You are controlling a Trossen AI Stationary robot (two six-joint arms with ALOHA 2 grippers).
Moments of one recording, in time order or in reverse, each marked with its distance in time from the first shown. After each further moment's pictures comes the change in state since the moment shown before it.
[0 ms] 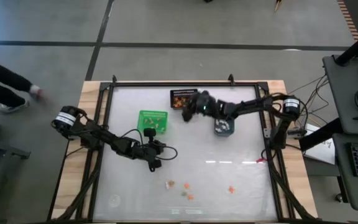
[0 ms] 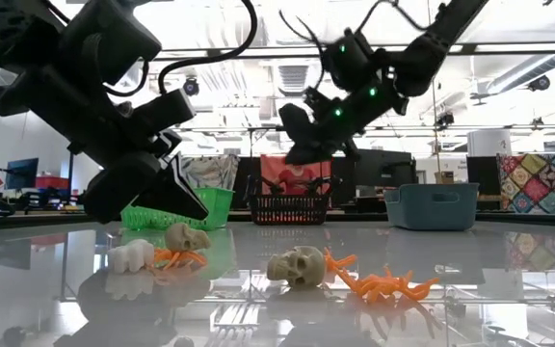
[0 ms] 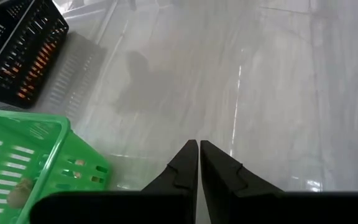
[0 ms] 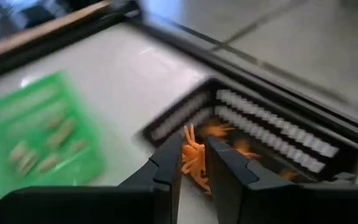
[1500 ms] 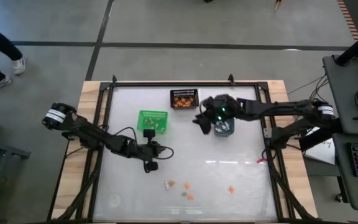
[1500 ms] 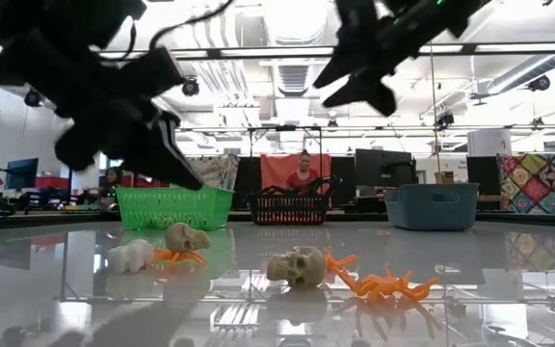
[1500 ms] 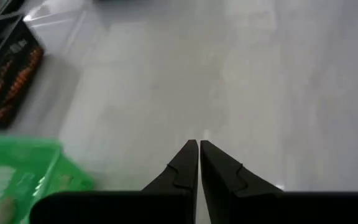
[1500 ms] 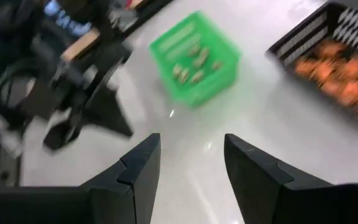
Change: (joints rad) left arm -0.022 -0.140 0.001 -0.079 0.111 -0.008; right arm 0.097 -0.421 0.000 -0.535 -0.381 0.245
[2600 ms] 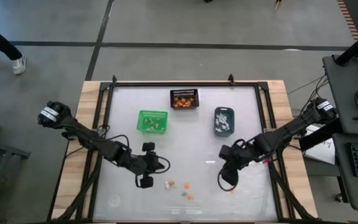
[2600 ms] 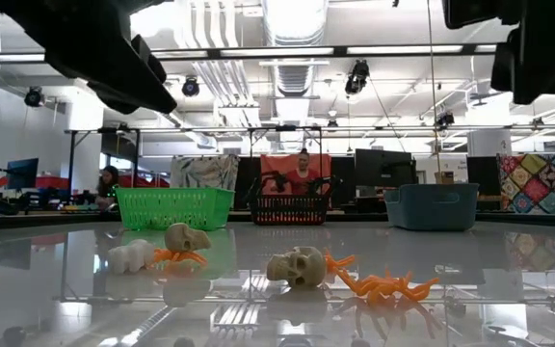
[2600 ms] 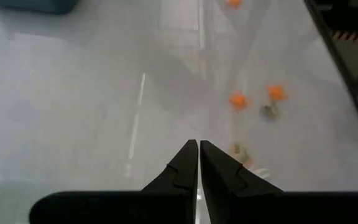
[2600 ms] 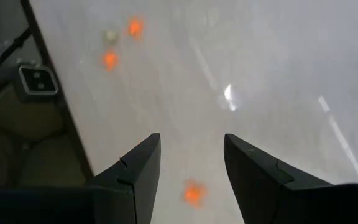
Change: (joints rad) left arm -0.188 -0.091 0.194 -0.243 0.140 -0.290; right arm 0.655 -0.039 -0.002 -0.493 0.052 0.474
